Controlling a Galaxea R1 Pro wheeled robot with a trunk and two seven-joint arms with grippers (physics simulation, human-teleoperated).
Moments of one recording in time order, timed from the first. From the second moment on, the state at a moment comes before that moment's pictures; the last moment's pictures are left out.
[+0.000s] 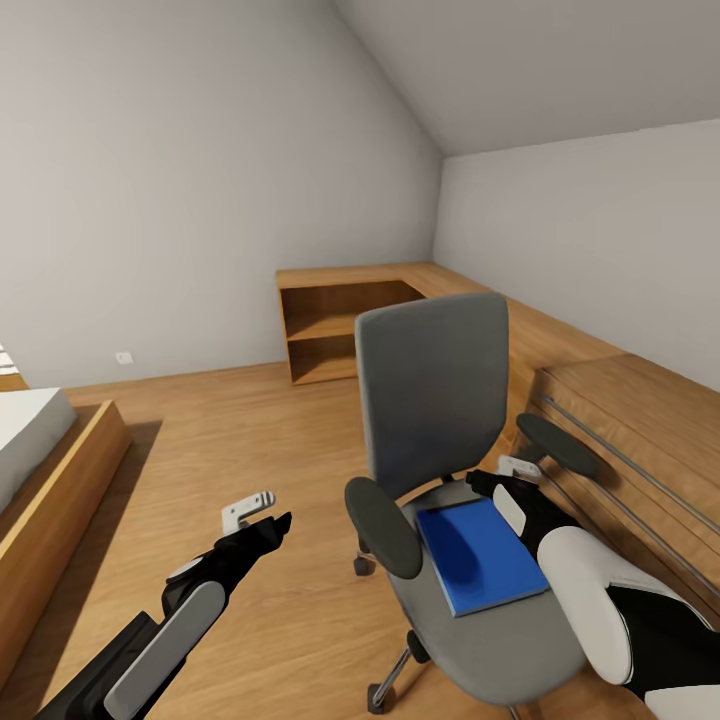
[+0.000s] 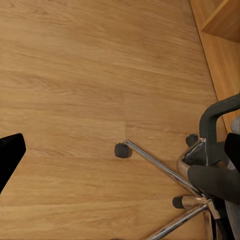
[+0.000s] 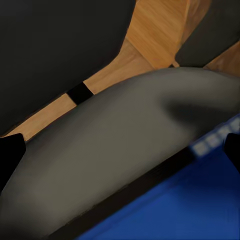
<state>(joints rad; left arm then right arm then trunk) -0.38 0.26 -0.55 -1.52 1.05 0.32 0.71 -0.97 -0.04 -0.14 -0.28 -0.15 0.22 -0.15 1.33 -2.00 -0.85</state>
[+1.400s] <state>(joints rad) -0.38 0.25 -0.55 -1.52 1.05 0.32 0.71 -0.97 -0.05 -0.14 -0.30 -0.14 0.23 -0.15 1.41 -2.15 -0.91</state>
